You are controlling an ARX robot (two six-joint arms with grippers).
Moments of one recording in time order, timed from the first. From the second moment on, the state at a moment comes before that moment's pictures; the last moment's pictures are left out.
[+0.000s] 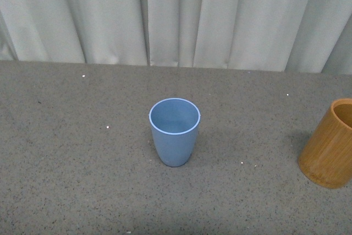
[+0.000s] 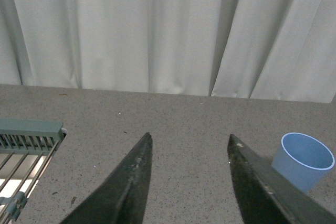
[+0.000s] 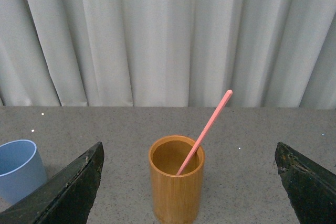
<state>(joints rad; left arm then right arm) 0.00 0.00 0.02 0.00 0.00 -0.01 0.00 0.00 0.00 0.00 0.00 0.00</state>
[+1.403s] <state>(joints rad) 0.00 0.00 0.02 0.00 0.00 -0.01 0.15 0.64 0.15 0.34 0.12 0.16</state>
